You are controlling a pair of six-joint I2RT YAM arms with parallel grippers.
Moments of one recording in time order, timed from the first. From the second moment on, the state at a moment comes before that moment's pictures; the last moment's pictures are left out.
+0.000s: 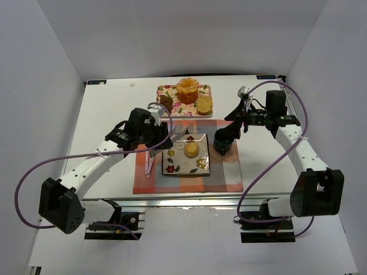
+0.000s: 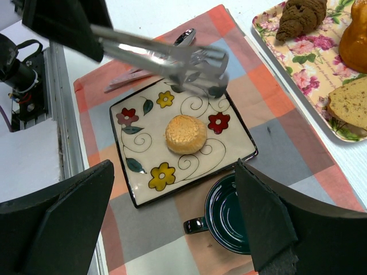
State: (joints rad) left arm -0.53 1.25 0.98 -0.48 0.25 -0.37; right arm 0.10 1.36 1.08 -0.38 -1.14 -0.38
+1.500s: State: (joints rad) left arm -0.32 1.89 1.63 -0.61 0.02 -0.25; right arm 0.10 1.36 1.06 -0.34 -1.17 -0.35
